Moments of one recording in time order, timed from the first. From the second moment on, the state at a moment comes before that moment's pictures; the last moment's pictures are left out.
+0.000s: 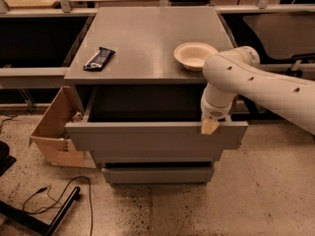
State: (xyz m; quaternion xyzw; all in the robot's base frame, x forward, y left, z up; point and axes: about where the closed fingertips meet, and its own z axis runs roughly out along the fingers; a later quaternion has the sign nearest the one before) arm 0.607 -0.173 0.693 -0.65 0.75 -0.05 0.09
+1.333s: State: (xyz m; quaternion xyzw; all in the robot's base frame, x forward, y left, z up) arm 0.531 -0.195 0.694 -0.65 0.76 0.01 0.03
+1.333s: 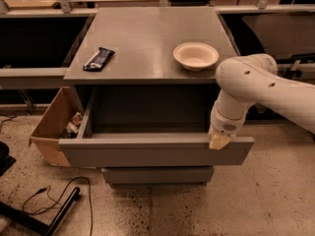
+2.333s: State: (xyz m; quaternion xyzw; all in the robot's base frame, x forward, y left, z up) arm 0.469 -0.214 0.705 -0.65 0.76 0.05 0.00
